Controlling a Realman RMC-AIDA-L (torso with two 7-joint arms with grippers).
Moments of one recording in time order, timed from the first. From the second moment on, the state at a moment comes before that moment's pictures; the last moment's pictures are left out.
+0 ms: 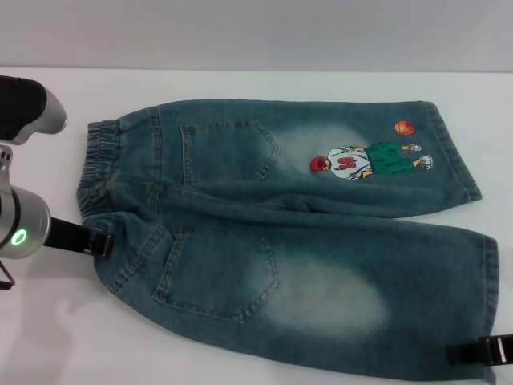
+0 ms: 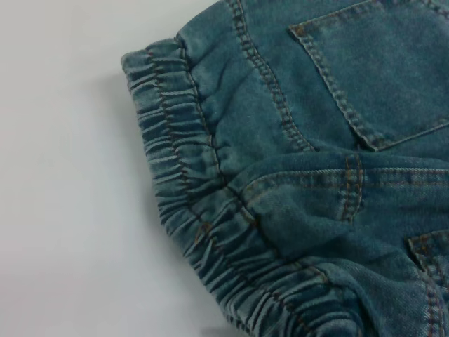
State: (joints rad) left arm -0.23 -2.06 -1.51 -1.68 2.79 -1.36 0.03; right arm -0.10 2.08 -1.57 -1.79 0.62 1.48 -0.10
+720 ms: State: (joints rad) left arm -0.23 -2.06 -1.50 -1.68 2.79 -1.36 0.03; right arm -0.09 2.08 -1.58 -1.81 0.69 1.47 -0.18
